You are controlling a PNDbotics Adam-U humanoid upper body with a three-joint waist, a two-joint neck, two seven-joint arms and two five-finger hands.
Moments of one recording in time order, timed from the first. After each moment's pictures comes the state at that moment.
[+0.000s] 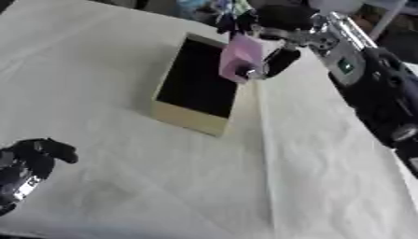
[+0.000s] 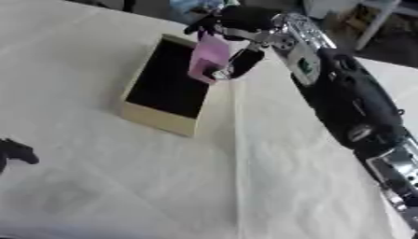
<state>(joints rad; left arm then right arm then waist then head) -0.27 0.31 -0.11 -1.78 -0.06 -0.10 -0.68 -0.81 -0.65 0.22 -1.31 0.69 -0.59 0.42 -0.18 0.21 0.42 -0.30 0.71</state>
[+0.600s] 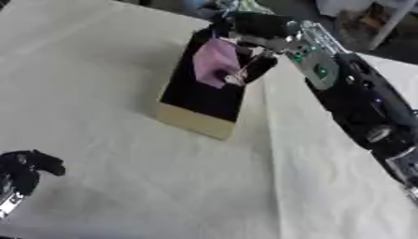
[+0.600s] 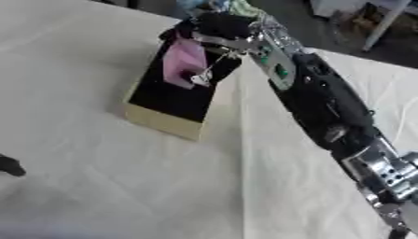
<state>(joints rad) -0.29 0.30 -0.12 -1.79 -0.06 -0.10 -0.70 -0.83 -0.62 0.22 -1.26 0.74 -0.66 0.33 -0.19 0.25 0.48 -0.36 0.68</state>
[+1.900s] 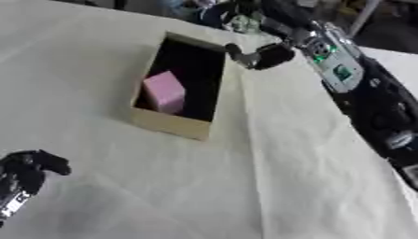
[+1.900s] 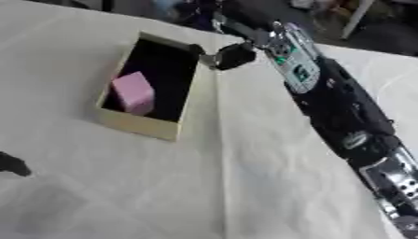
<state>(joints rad) -0.26 0.30 -0.10 -1.79 -0.06 -0.11 -0.68 -0.69 -0.66 0.11 -1.43 0.39 -0.55 0.25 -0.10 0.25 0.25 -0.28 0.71</state>
